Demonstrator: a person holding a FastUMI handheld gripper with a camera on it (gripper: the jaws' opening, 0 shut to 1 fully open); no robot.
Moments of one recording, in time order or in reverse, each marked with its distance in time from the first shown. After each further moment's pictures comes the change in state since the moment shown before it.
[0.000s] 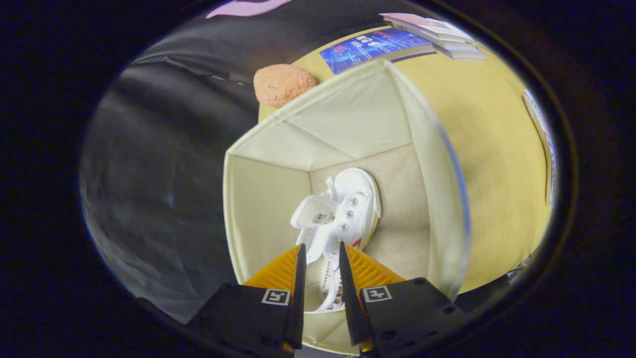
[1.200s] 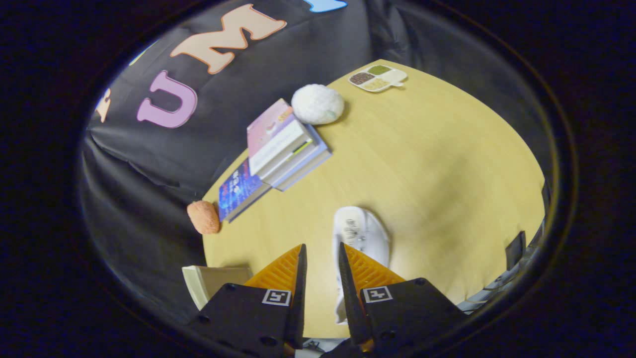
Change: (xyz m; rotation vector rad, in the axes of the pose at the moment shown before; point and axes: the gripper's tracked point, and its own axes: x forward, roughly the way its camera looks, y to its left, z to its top) arm -0.224 -0.362 0.212 0.144 -0.367 -0.205
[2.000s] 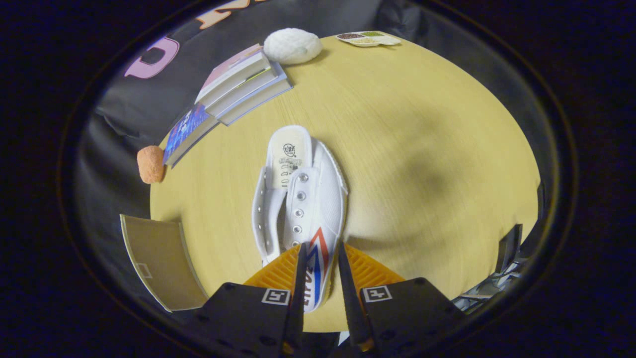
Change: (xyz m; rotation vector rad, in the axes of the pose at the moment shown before) arm 0.058 -0.062 -0.082 -0.136 0.179 -0.175
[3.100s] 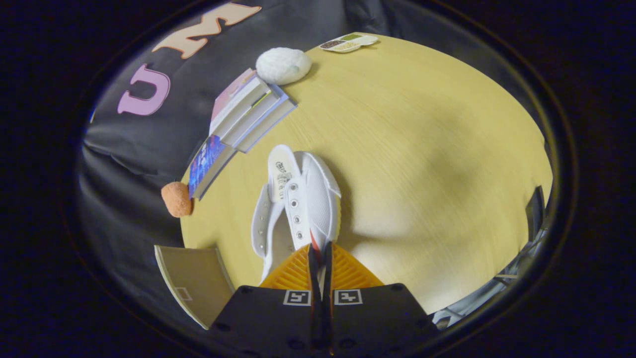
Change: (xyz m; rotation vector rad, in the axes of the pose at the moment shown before) arm -0.026 0.031 0.009 0.199 -0.088 0.180
